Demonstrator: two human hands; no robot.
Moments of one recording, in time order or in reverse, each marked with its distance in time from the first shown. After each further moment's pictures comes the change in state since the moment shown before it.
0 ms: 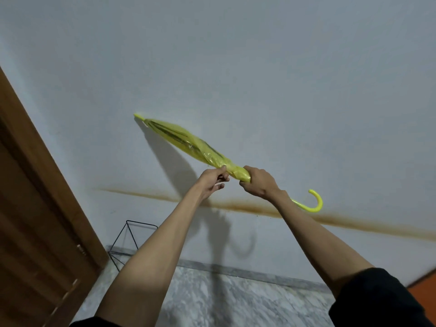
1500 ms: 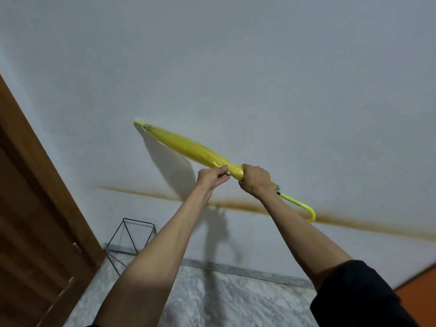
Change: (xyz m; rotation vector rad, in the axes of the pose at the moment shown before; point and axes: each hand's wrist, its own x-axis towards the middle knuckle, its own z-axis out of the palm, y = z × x) left_hand 0.008 -0.010 0.016 -0.311 0.166 0.059; right_hand 0.010 -0.011 0.007 -0.272 0.054 0.106
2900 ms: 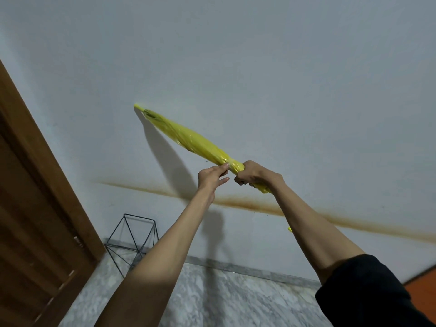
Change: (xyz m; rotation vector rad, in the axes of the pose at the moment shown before) left_hand -0.033 -0.002 0.002 0.051 0.059 0.110; right_hand 0.007 -0.002 -0.032 0.414 -0.468 0.071
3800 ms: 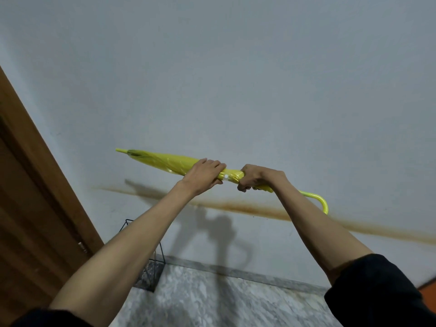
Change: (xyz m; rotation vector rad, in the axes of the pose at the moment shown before) left_hand 0.029 0.027 -0.011 2.007 -0.353 1.091; right_hand -0.006 0.017 -0.029 -0.202 -0.120 -0.048
